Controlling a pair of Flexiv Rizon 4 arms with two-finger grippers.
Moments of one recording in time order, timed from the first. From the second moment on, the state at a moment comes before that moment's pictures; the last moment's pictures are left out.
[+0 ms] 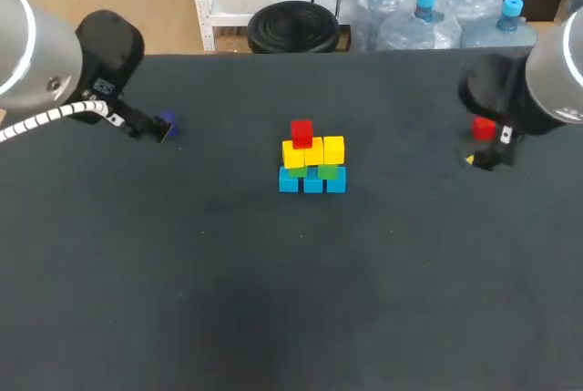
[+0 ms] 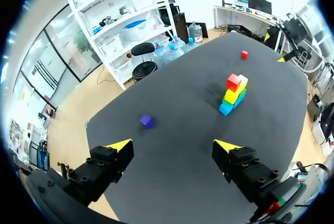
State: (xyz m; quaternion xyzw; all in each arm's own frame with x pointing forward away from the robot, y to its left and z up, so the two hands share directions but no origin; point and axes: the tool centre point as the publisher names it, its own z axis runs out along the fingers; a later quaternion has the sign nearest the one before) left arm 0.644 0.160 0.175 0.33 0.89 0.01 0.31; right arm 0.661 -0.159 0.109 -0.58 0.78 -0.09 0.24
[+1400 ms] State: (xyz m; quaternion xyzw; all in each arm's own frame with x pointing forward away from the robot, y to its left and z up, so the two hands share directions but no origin) left arm 0.644 0.160 0.175 0.33 0.89 0.01 0.31; right arm 0.782 -0.217 0.028 -0.71 0.70 -0.07 0.09
